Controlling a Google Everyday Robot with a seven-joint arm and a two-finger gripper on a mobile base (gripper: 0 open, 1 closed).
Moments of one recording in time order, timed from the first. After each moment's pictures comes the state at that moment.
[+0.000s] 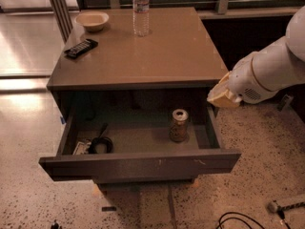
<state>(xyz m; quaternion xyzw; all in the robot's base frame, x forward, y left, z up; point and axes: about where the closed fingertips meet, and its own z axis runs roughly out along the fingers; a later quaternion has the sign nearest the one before) 0.513 -0.172 0.866 -0.54 0.79 0.03 0.29</state>
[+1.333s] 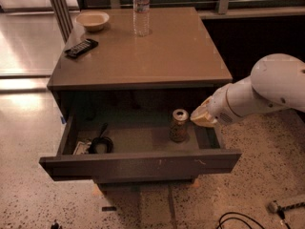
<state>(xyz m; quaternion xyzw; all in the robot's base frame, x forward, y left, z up) 0.534 -0.142 0.770 -0.52 0.79 0.09 0.30</state>
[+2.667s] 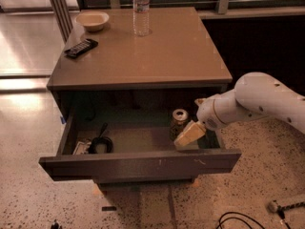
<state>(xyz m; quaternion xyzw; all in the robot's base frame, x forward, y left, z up) 0.564 -0.124 0.712 -0.49 0.80 0.13 0.31</state>
